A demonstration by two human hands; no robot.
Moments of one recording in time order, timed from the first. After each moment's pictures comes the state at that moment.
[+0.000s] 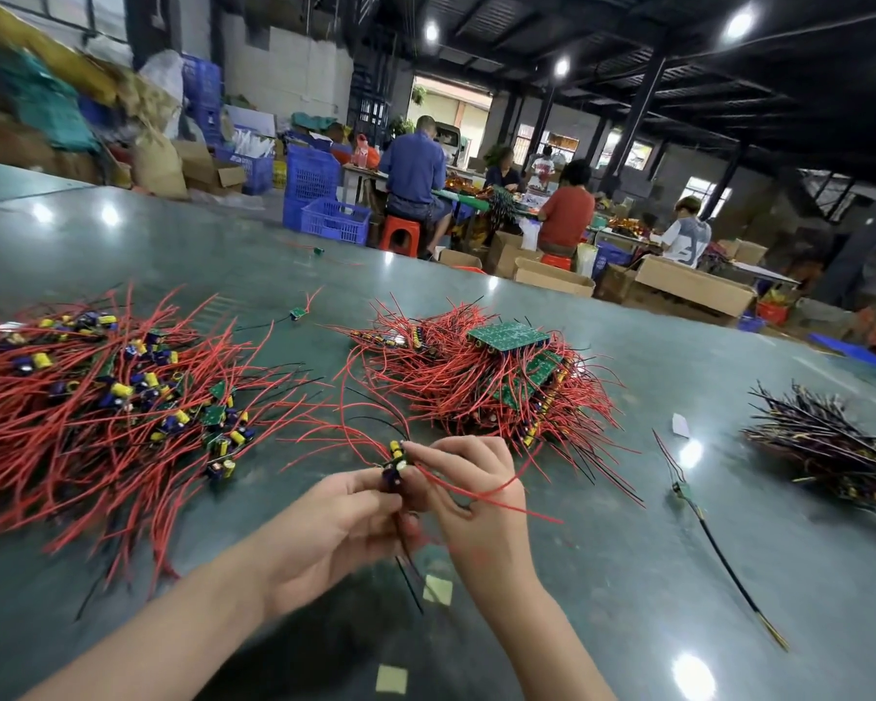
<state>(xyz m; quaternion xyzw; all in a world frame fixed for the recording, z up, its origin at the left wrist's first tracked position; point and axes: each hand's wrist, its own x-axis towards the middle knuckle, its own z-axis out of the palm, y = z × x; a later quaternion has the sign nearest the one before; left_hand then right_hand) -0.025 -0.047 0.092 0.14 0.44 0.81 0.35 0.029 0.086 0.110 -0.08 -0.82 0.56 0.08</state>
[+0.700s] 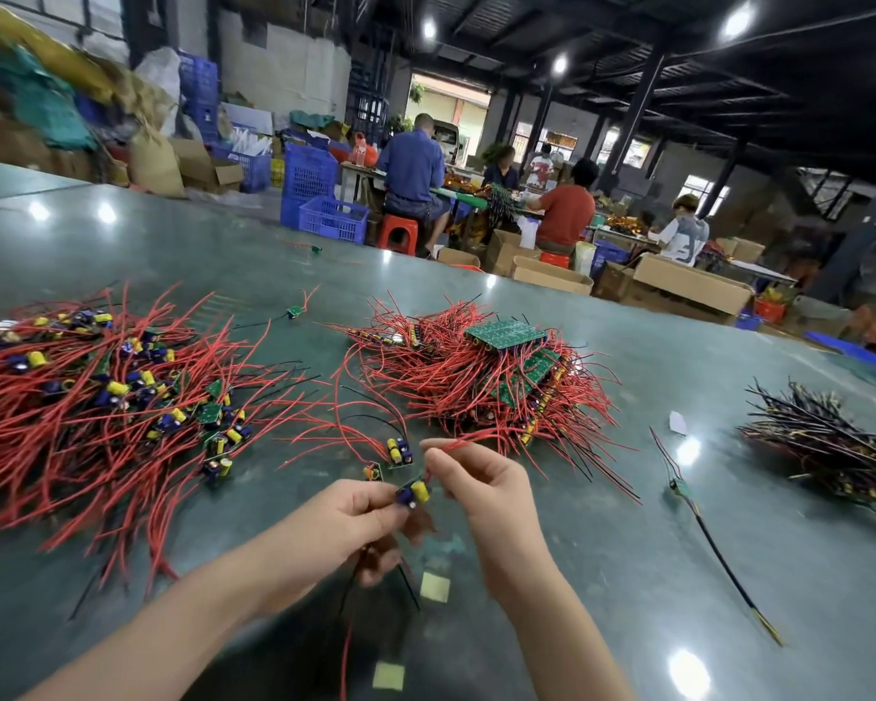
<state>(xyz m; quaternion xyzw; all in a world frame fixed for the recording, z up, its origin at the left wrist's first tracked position) -0.020 -0.050 0.091 0.24 0.62 0.69 0.31 0.021 0.097 0.119 -0.04 -0.72 0.67 0.17</state>
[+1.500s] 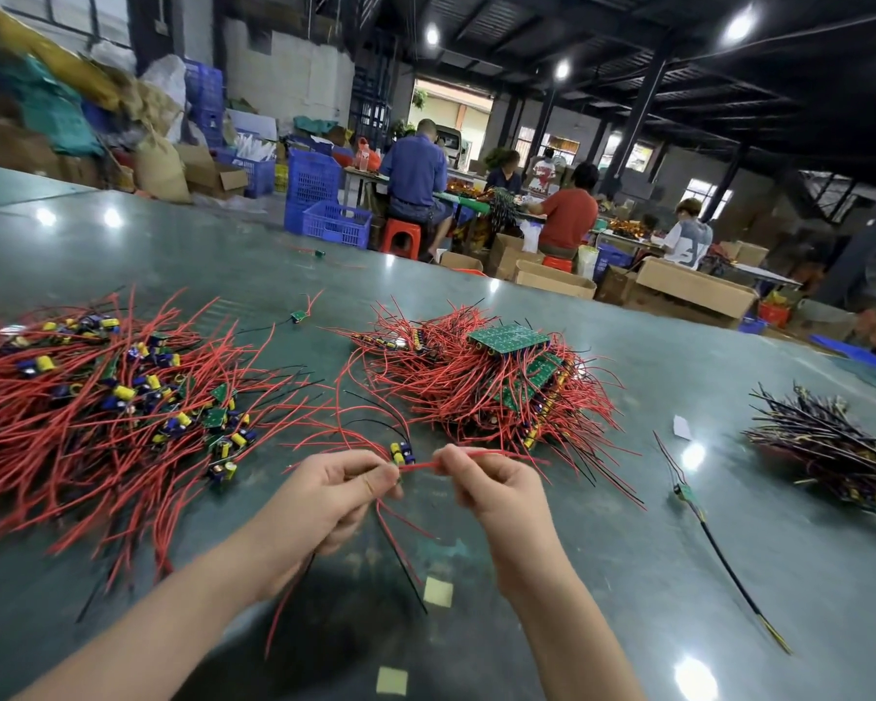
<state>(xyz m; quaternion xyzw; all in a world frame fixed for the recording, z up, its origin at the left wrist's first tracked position) -0.026 -0.061 0.107 0.20 0.63 0.72 0.20 0.017 0.102 0.118 -0.10 -0.72 0.67 0.17</state>
